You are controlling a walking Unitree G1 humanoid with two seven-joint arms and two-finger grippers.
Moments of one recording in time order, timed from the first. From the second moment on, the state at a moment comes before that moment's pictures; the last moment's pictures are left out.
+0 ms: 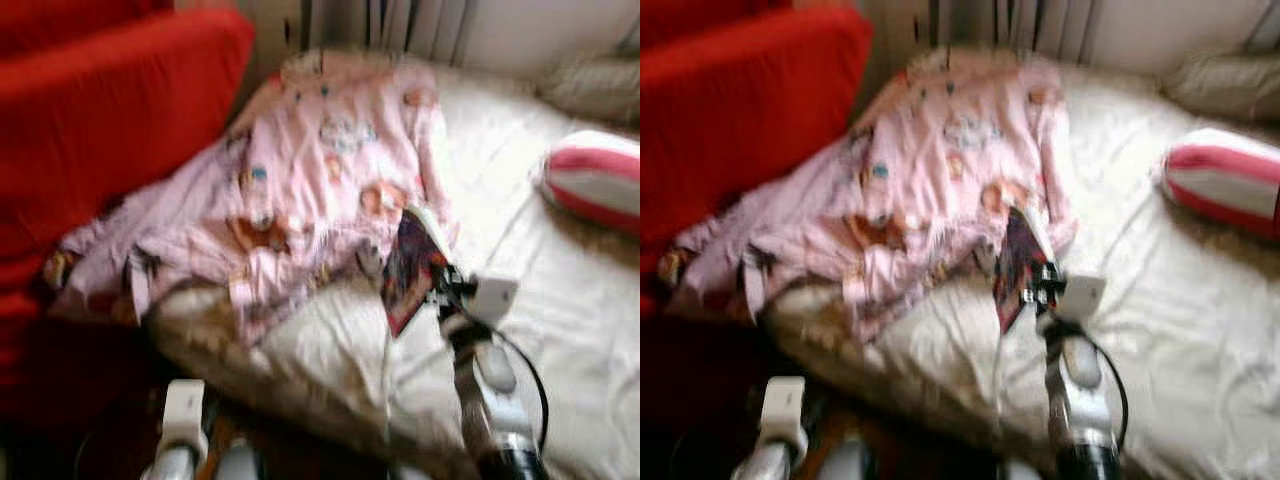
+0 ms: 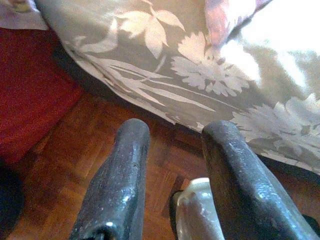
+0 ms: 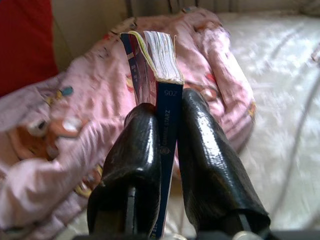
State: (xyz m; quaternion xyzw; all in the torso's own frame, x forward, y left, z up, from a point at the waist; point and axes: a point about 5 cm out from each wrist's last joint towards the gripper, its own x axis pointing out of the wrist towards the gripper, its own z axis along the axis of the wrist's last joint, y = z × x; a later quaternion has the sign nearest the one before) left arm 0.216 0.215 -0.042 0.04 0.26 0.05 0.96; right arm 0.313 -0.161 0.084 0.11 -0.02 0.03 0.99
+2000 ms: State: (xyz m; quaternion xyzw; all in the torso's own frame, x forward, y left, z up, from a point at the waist) left arm 0.177 0.231 -0.071 0.08 0.37 0.08 0.92; right arm 0.319 -0.140 0.081 0.12 0.00 0.03 0.99
